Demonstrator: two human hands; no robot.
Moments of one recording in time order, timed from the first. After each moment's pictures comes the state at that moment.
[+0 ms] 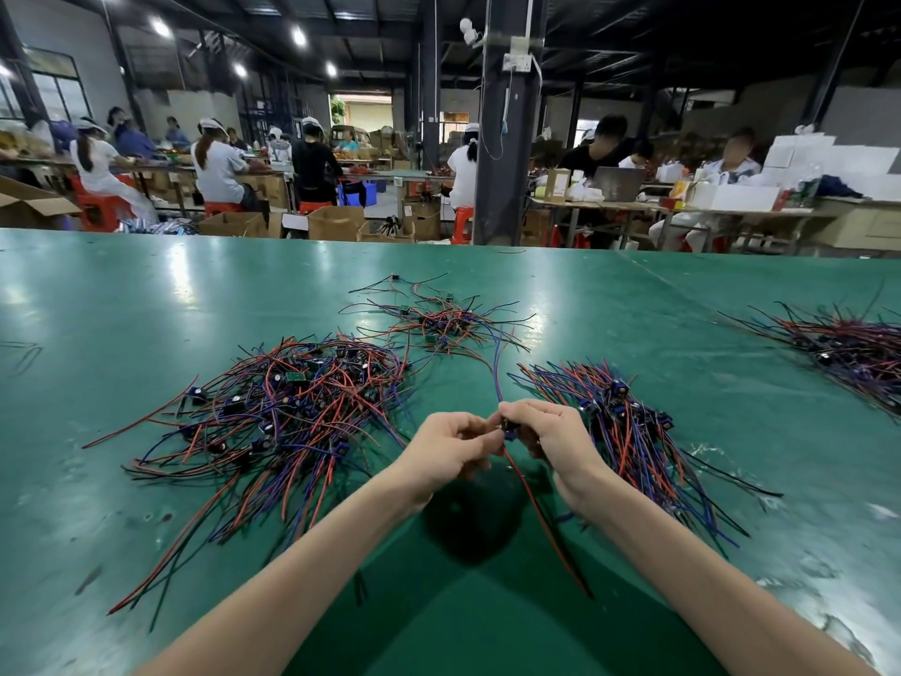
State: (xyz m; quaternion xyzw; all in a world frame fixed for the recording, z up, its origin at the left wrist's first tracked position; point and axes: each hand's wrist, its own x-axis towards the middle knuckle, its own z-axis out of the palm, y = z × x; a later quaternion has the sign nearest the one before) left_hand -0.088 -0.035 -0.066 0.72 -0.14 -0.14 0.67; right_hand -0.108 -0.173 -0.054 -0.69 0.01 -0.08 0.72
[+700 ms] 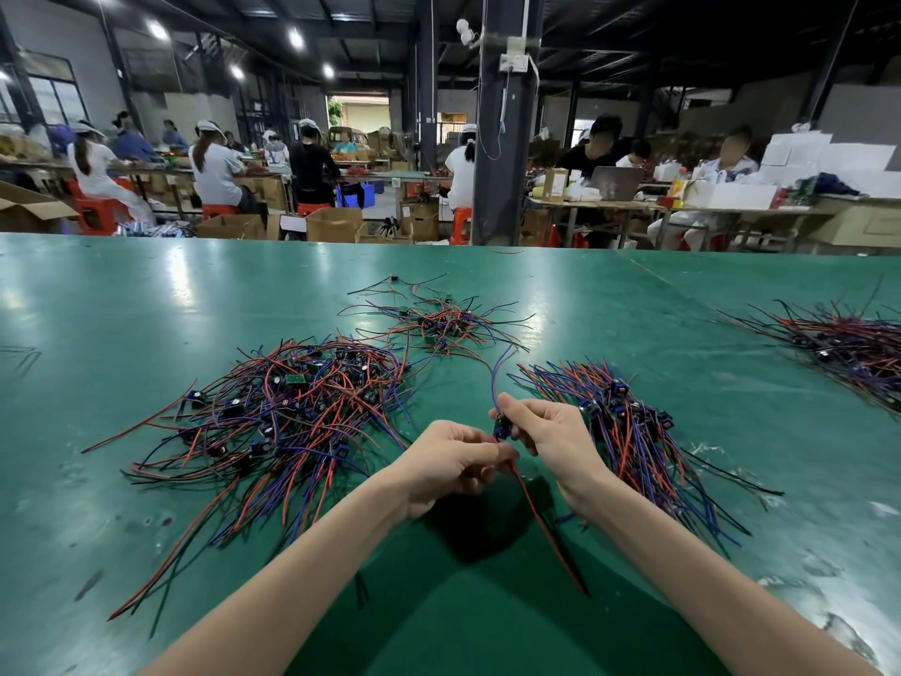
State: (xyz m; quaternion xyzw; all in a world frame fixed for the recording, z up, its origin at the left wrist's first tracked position) left_hand -0.092 -0.033 -0.064 0.68 -0.12 -0.24 0.69; right_hand -0.101 -0.174 -0.061 -0.72 0.01 -0.11 0.68
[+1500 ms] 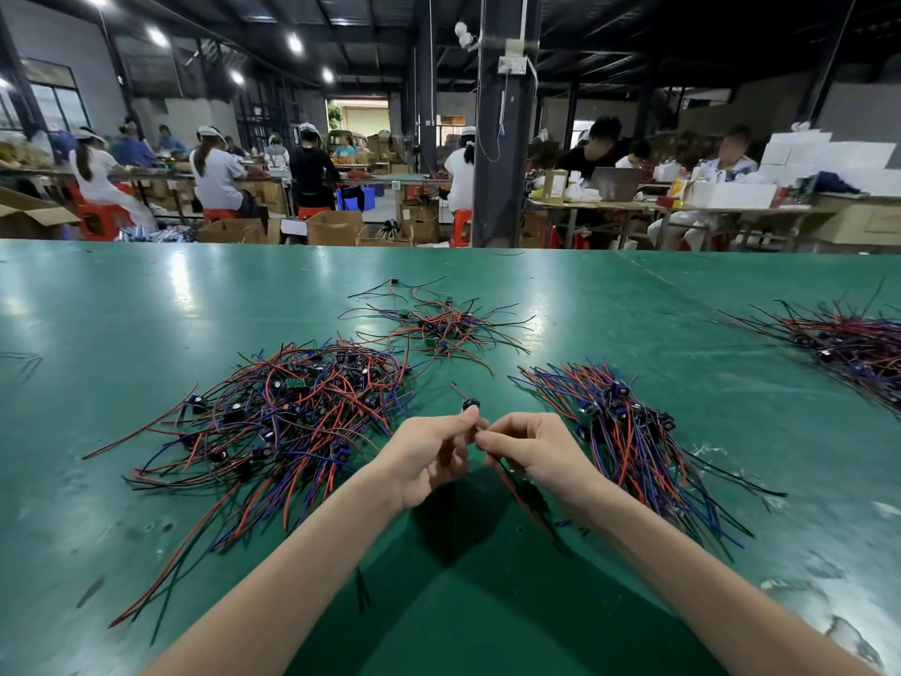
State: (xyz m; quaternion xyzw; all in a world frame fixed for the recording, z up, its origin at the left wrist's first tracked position) left_hand -0.078 -0.024 -0.056 0.57 0.03 -0.23 0.79; right_hand -0.110 -0.170 -0.059 -0.78 -0.05 -0.03 0.62
